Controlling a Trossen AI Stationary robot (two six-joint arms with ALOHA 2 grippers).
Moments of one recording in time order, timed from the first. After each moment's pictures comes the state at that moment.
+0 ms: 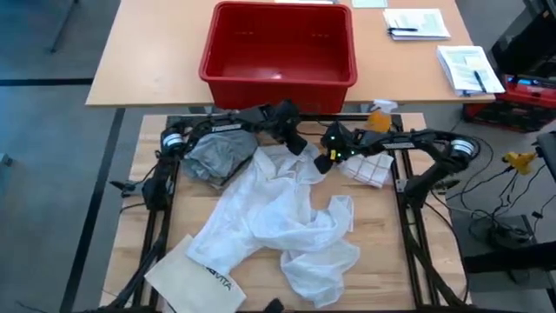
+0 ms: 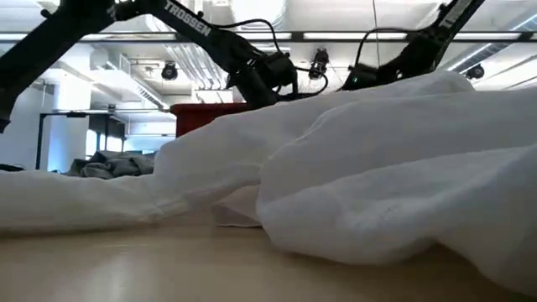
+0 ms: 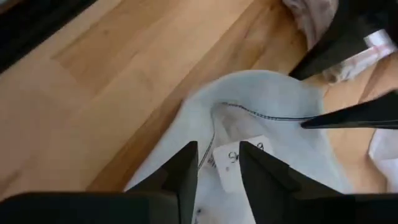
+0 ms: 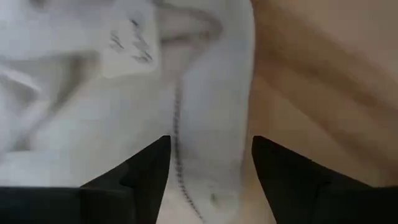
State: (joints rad) left arm 0.45 2.11 1.73 -0.57 0.15 -0.35; right arm -0.54 1.58 0.76 -0.20 -0.16 0.39
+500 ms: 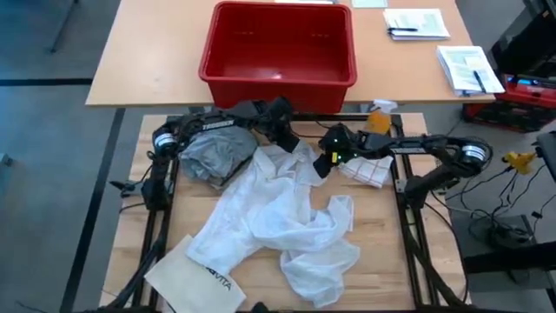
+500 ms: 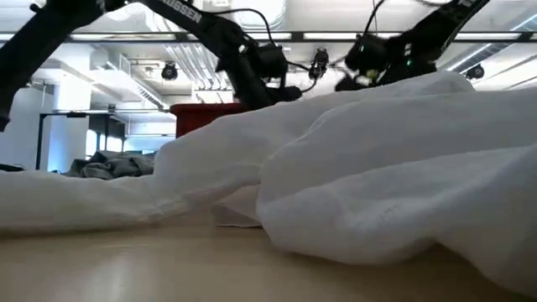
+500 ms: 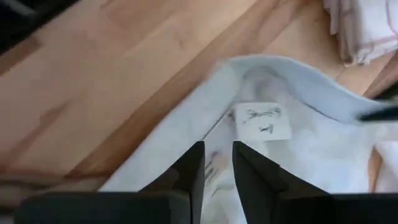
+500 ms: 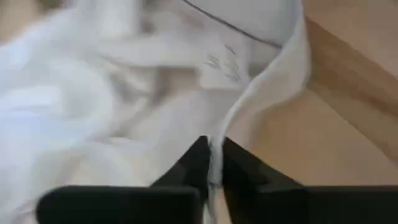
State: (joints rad) left arm 0.47 2.01 1.73 -0.78 0.12 -0.41; right arm -0.44 1.41 0.76 -0.17 -0.22 0.38
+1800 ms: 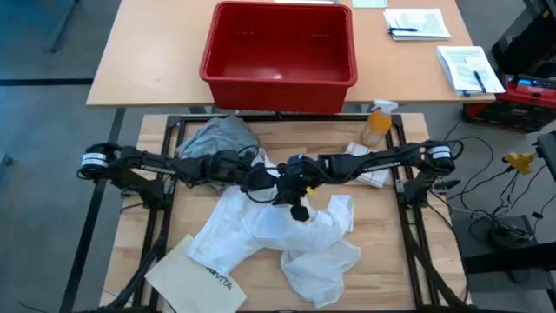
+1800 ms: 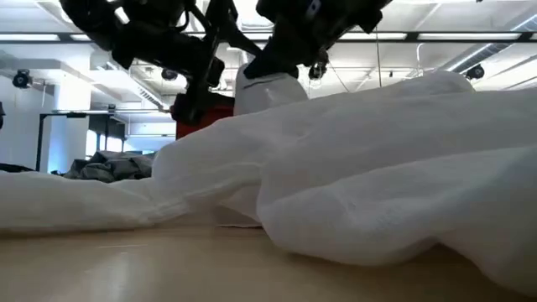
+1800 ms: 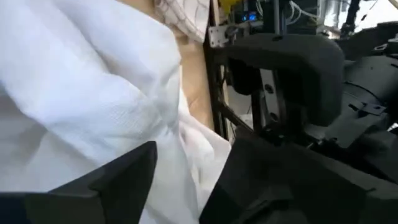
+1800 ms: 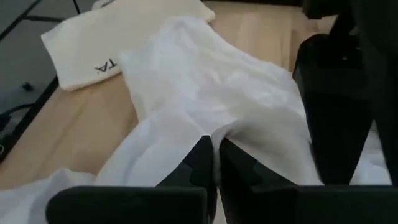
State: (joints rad) left arm 0.09 1.35 0.69 0.37 0.15 -1.40; right arm -0.01 1.72 1.27 -0.19 -0.31 -0.11
